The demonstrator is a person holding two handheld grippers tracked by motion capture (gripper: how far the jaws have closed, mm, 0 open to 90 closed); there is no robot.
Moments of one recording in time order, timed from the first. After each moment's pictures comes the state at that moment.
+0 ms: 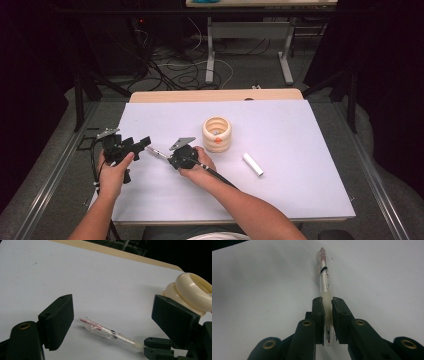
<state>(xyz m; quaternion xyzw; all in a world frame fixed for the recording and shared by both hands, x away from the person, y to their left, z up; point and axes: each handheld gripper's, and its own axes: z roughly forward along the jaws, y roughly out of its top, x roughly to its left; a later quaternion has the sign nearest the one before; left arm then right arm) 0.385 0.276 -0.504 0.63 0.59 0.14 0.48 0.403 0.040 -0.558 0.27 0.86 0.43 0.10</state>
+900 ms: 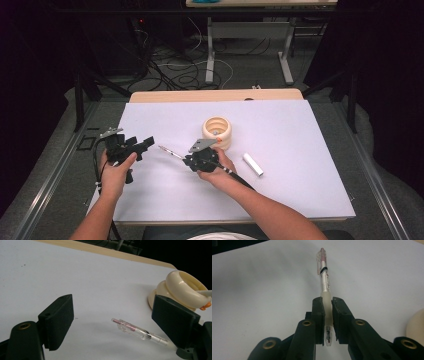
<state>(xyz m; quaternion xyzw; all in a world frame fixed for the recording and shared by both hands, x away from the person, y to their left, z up) 0.382 0.264 -0.498 0.65 0.57 0.14 0.49 0.381 -0.022 -0.536 0.25 0.85 0.45 0.12</state>
